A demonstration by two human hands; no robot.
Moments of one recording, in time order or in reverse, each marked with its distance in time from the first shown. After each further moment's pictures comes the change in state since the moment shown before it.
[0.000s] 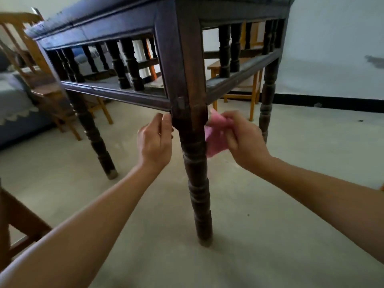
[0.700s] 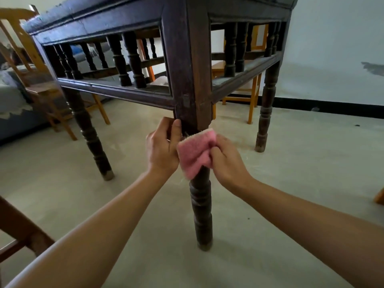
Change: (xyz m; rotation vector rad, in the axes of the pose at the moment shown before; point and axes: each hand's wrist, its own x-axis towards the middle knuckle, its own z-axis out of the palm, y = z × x) left_hand -0.013 -0.003 0.012 -0.055 -0.015 -0.032; right_hand -0.017 -0.025 0.051 0.342 -0.109 0.404
